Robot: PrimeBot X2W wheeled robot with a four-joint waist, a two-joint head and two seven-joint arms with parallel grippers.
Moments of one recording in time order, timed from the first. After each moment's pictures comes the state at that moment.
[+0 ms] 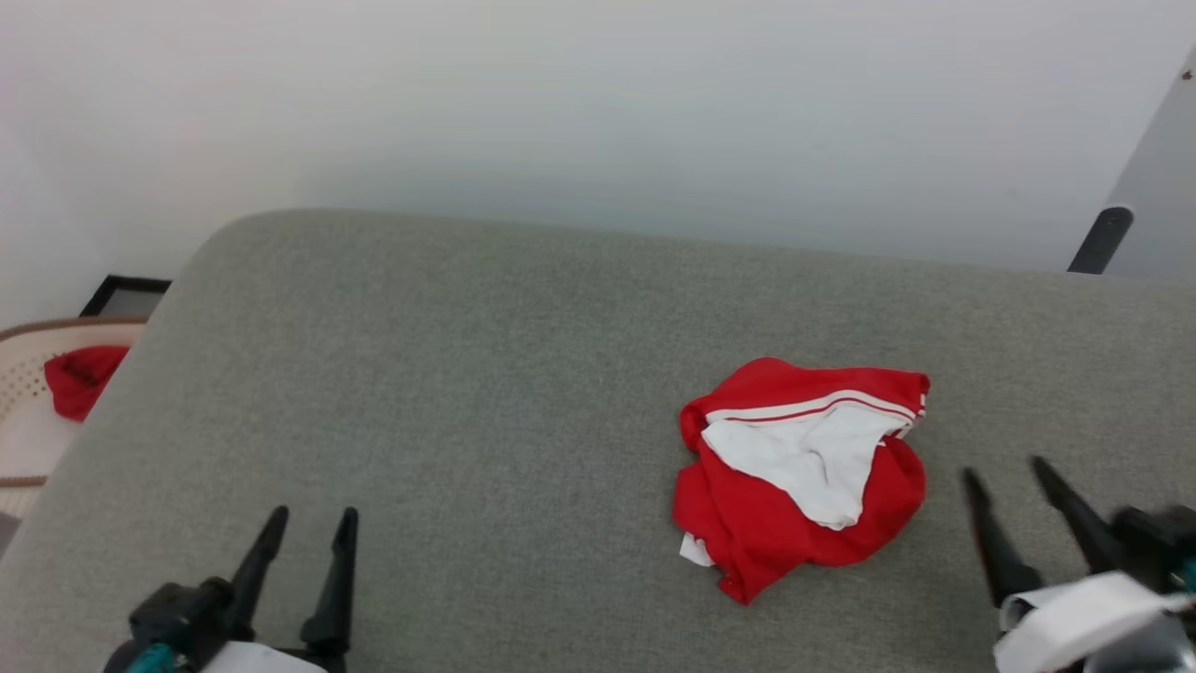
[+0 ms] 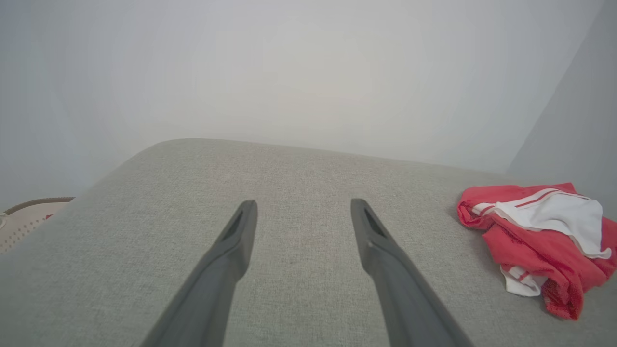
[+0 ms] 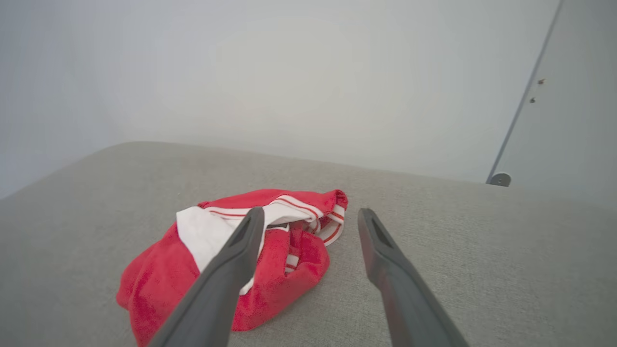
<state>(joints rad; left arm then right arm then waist) 0.00 0.31 -0.09 0.21 -0.43 -0.13 -0.26 -0.03 -0.26 0.07 0.12 0.35 0.13 -0.08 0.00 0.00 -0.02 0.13</state>
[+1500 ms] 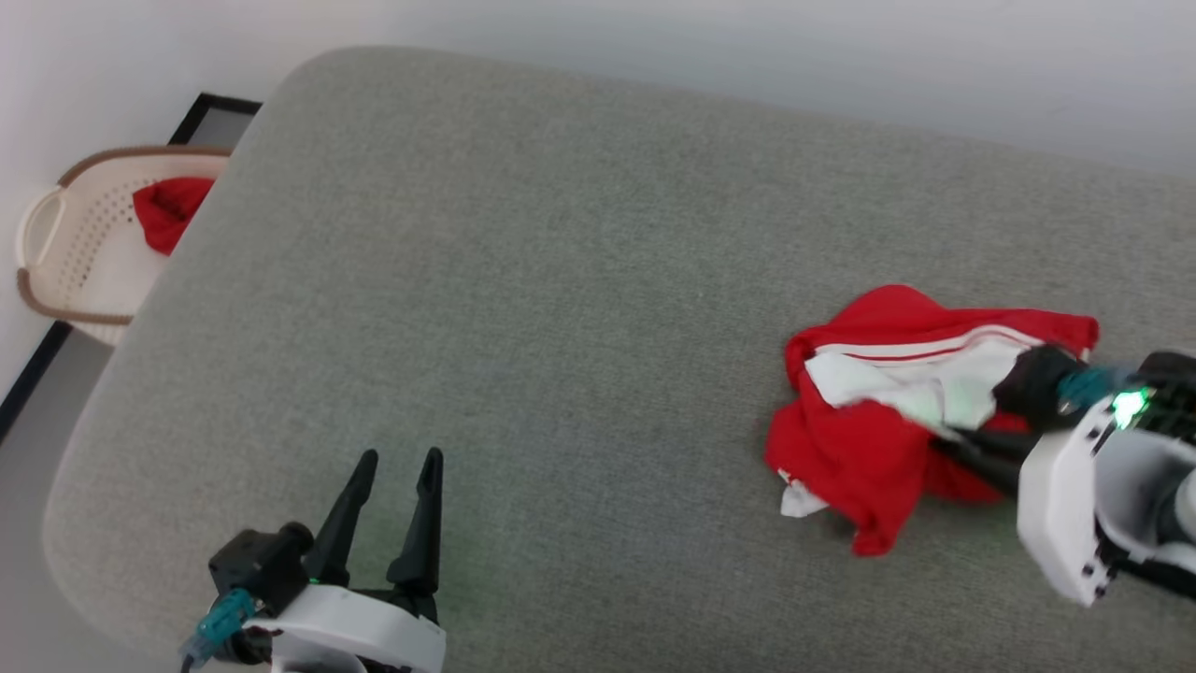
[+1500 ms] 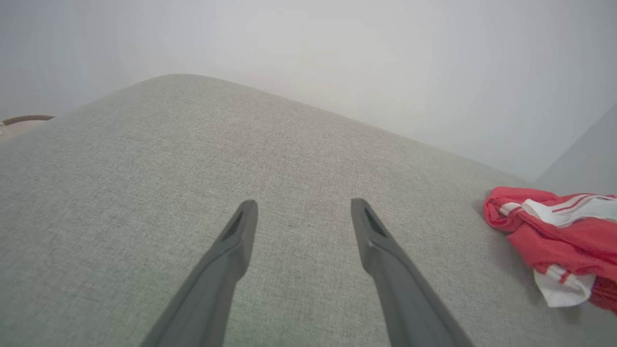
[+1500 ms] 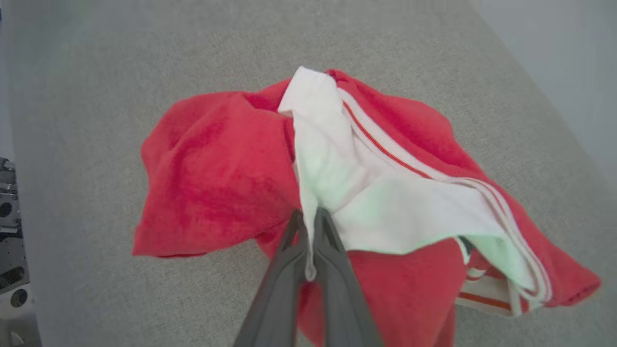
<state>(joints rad) -0.11 0.16 -0.13 0.24 -0.47 -0.13 -0.26 -0.81 -0.91 1.17 0.09 0.87 0.13 0.27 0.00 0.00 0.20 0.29</state>
